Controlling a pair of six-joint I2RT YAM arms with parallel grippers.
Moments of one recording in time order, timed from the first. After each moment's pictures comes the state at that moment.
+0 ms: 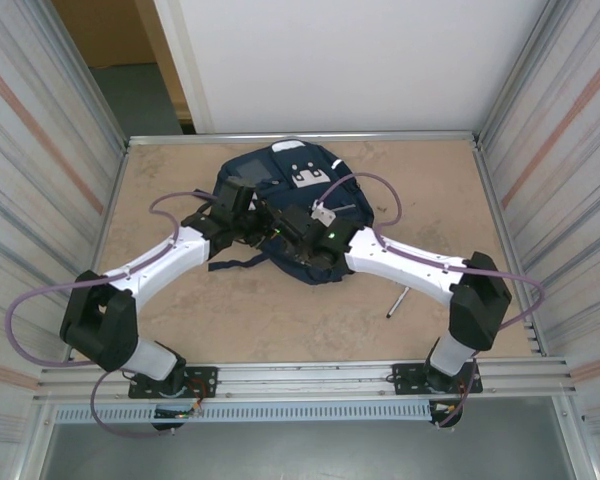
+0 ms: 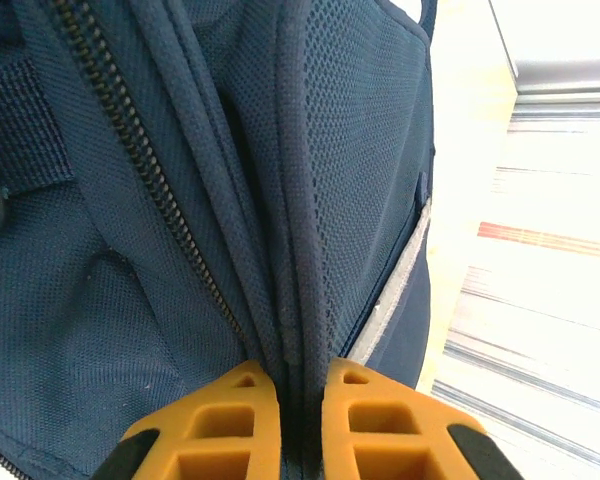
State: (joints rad) left arm -0.55 1.46 1.04 -0.29 0.27 -1.18; right arm 0.99 1.66 1.37 -0.74 0.29 1.28
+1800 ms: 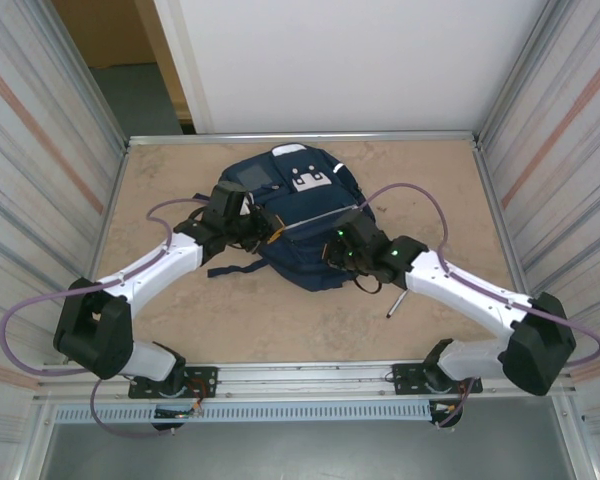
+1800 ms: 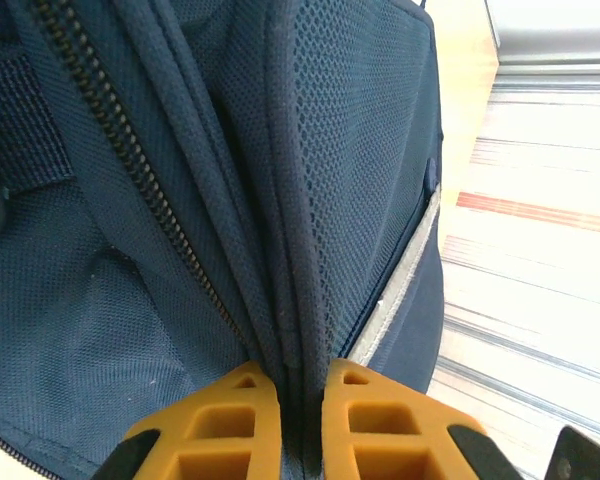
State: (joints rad) left arm -0.49 1.42 0.96 -0.25 0.38 -1.18; right arm 0.77 1.25 0.93 -0.53 0.05 0.92
